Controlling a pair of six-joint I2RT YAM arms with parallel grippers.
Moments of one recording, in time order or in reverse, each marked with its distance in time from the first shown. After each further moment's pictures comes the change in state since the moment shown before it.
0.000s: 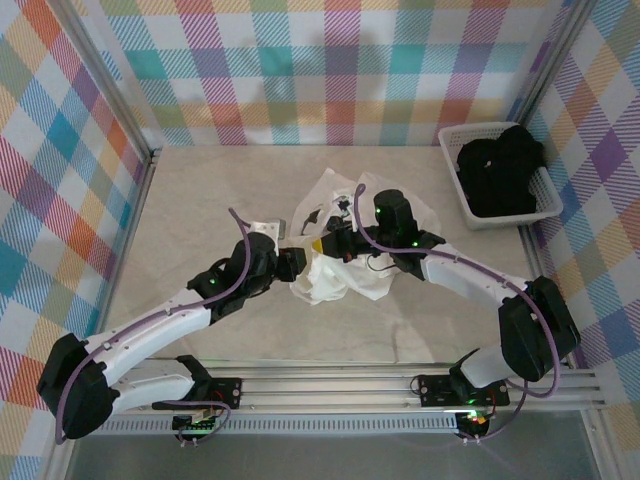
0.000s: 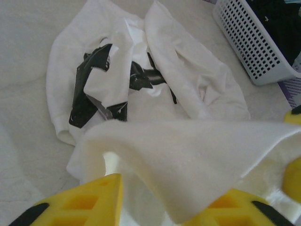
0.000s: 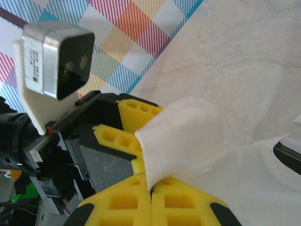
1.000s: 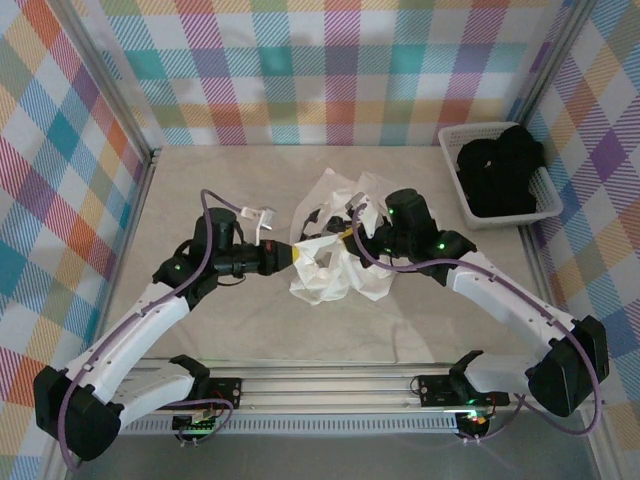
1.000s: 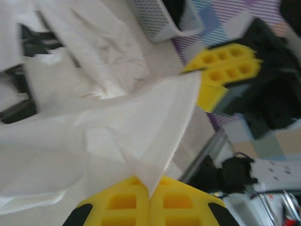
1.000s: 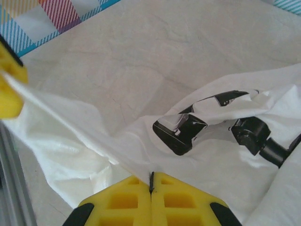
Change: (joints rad) left arm 0.270 -0.090 0.140 -0.239 0.684 0.069; right arm 0.025 -0.212 0.111 -0.480 0.473 -0.561
